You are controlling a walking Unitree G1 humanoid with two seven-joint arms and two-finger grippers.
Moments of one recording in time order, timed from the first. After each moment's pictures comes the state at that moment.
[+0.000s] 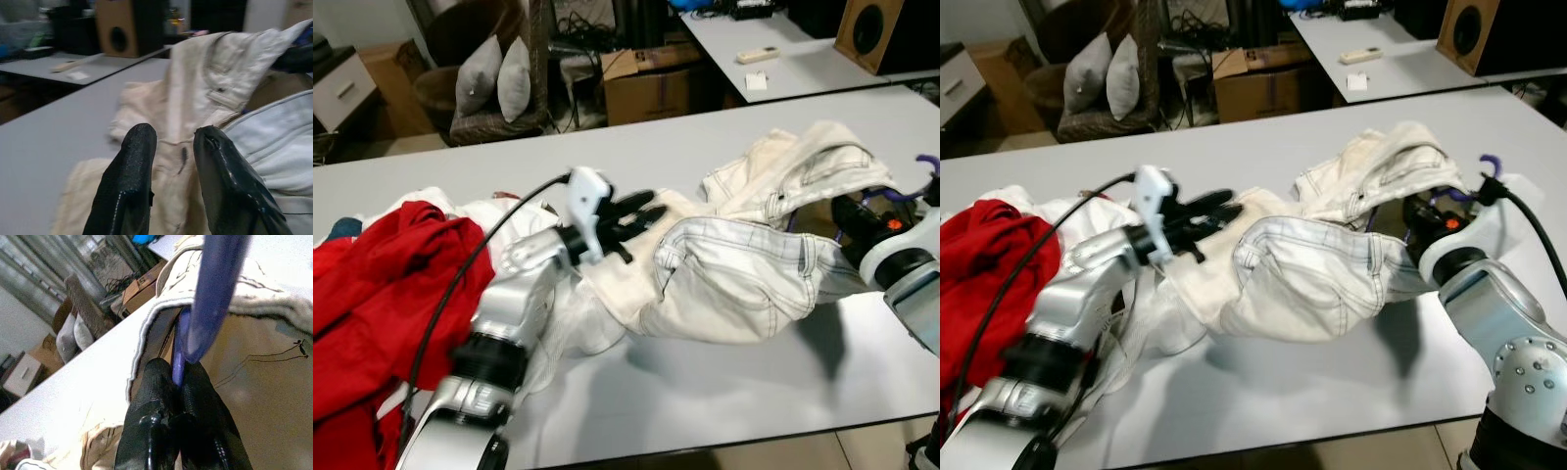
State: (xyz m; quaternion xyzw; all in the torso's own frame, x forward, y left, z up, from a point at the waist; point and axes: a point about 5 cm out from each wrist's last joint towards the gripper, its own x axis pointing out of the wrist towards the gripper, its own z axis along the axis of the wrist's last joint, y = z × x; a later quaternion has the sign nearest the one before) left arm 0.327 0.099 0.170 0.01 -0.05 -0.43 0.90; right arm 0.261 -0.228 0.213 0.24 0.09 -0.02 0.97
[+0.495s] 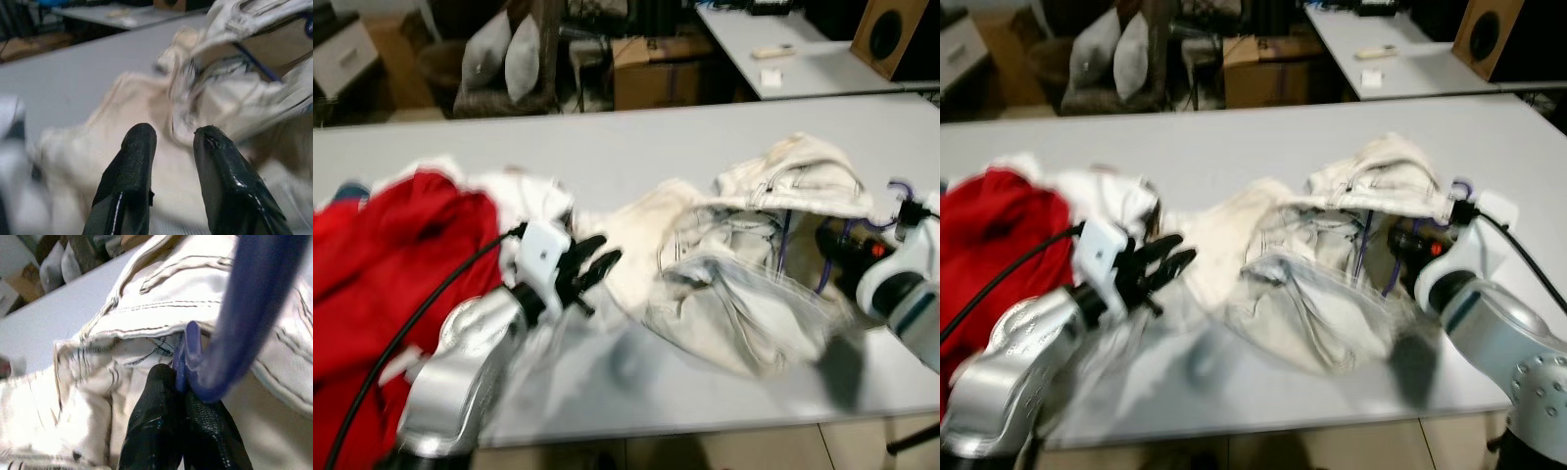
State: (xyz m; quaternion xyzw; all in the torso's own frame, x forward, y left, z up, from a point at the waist) left arm 0.255 0.131 0.154 0.04 0.03 -0.35 0.94; right arm 0.240 -0.229 0.200 0.18 0.18 0.00 0.97
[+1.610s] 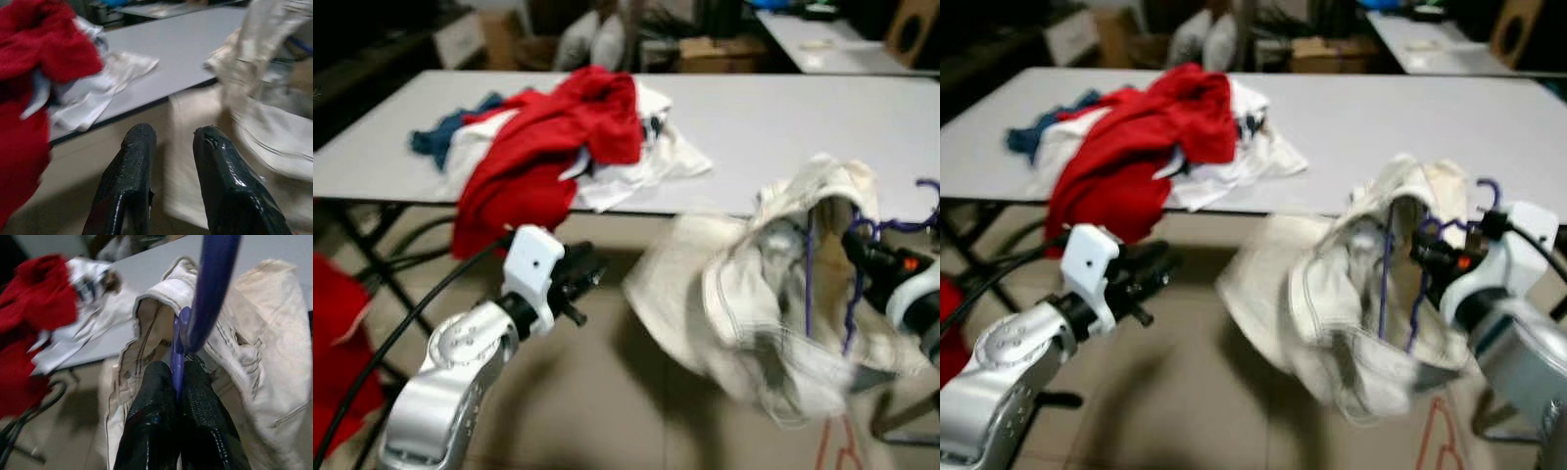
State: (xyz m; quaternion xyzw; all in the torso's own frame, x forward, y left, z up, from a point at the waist) left arm 0.246 0.138 0.152 0.05 0.06 -0.29 0.95; right arm 0.210 -0.236 0.204 0.14 0.15 0.00 0.98
